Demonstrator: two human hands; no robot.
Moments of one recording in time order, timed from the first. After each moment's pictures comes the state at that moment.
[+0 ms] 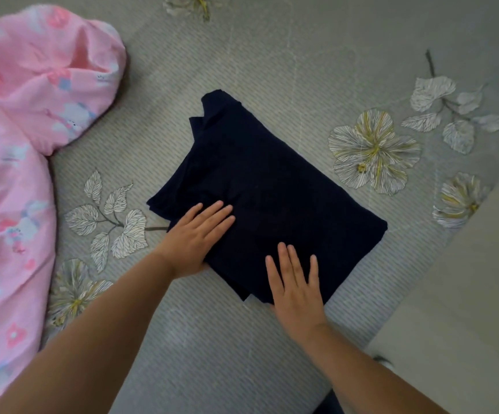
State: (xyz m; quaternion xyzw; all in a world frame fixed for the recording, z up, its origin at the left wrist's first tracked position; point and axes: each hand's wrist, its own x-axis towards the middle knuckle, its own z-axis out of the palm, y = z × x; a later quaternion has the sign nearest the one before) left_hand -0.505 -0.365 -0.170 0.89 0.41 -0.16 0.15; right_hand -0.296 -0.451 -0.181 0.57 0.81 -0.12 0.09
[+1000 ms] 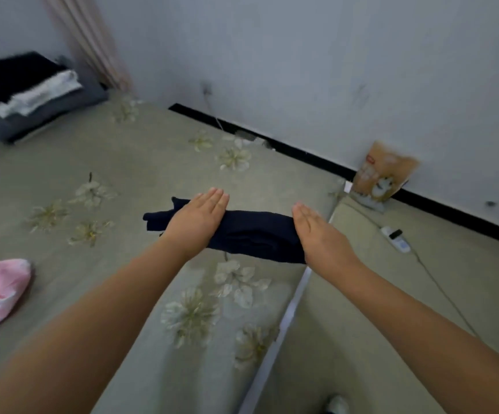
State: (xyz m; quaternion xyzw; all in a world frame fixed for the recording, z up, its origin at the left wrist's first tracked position) left_hand -0.134 -0.157 0.106 0.88 0.47 -0.07 -0.05; right_hand 0.091 -0.222 0.097 0.60 0.80 -0.04 -0.05
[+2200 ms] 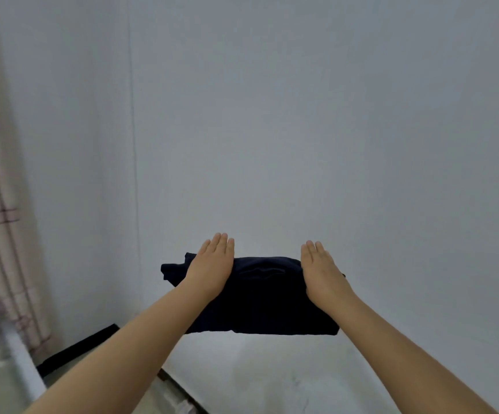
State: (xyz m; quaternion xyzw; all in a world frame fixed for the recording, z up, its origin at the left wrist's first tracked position) left_hand 0.369 0.402 0.398 0.78 0.57 0.09 -0.21; right_hand 0.575 0.367 0.398 0.64 0.74 0.17 -0.12
